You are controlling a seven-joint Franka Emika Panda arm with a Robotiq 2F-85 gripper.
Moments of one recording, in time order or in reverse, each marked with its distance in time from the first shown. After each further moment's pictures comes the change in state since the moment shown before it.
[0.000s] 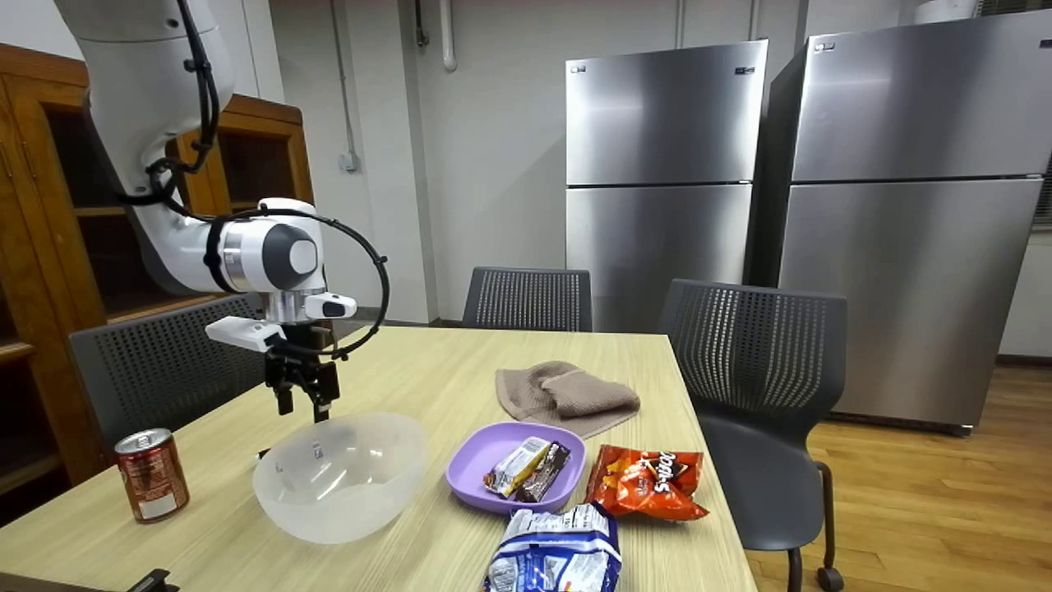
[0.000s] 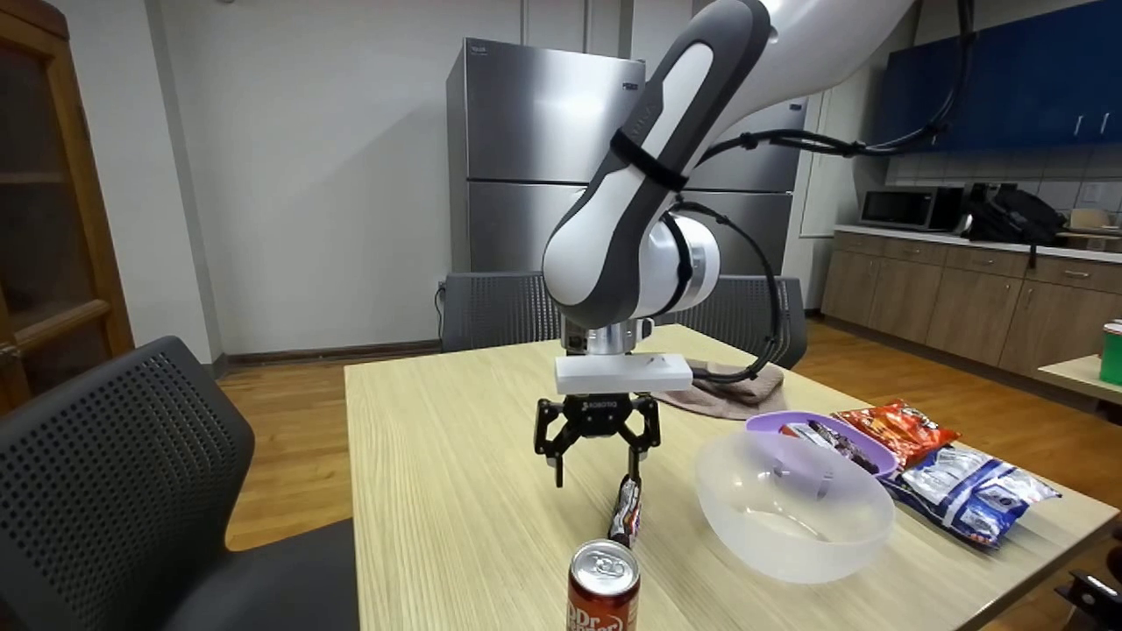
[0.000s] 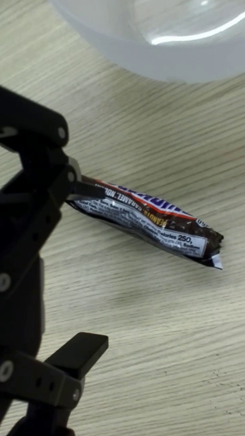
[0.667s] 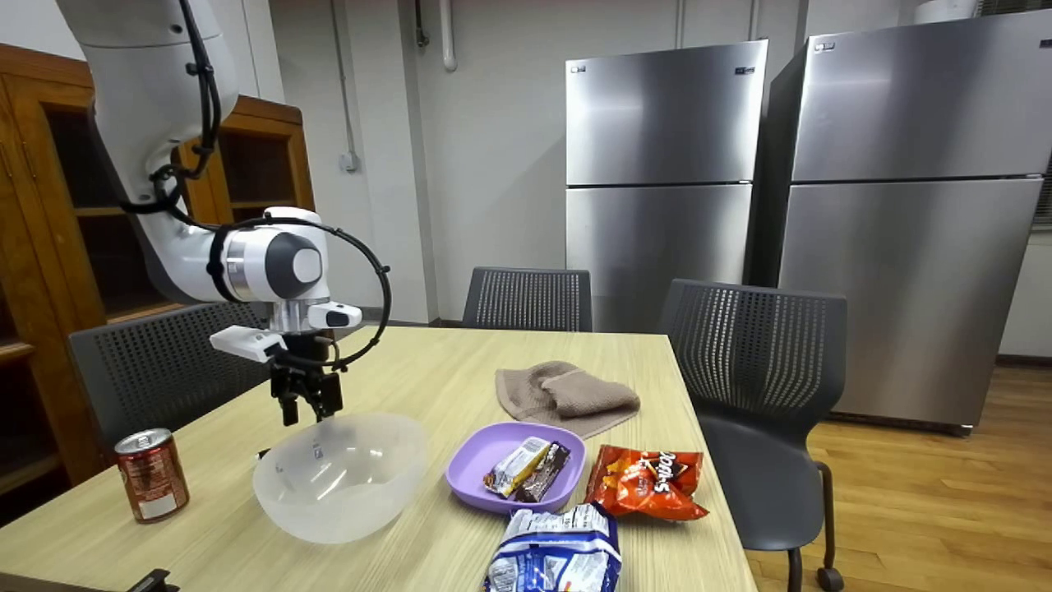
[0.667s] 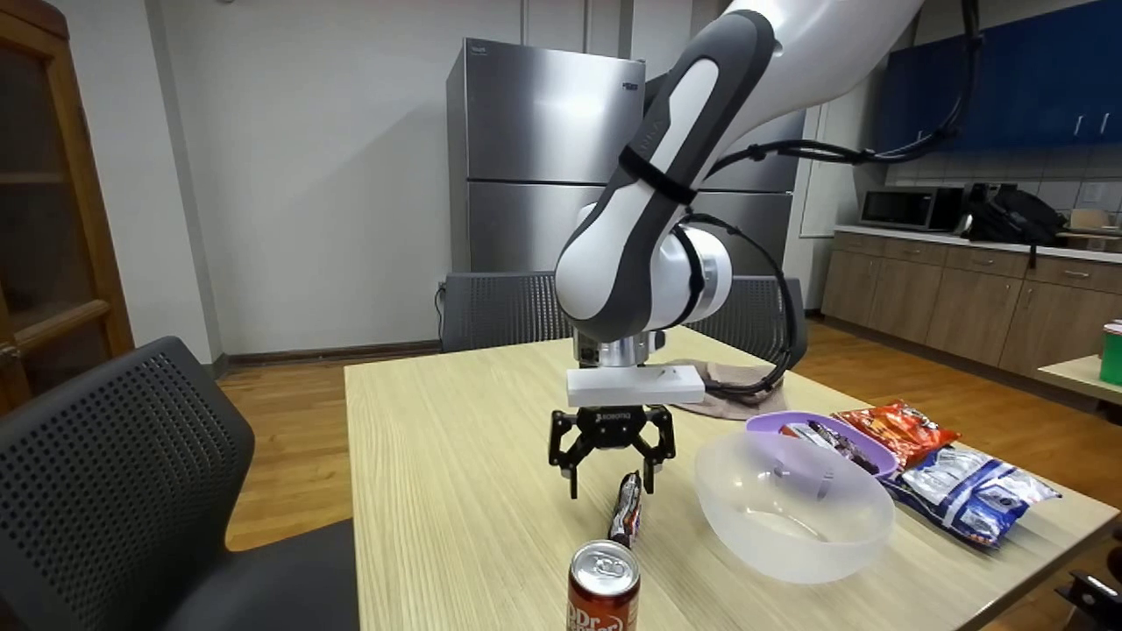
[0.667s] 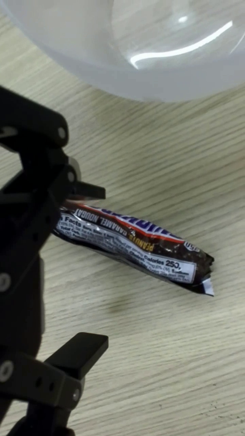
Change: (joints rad) arm 0.000 0.006 -0.016 -0.031 0.008 0.015 0.025
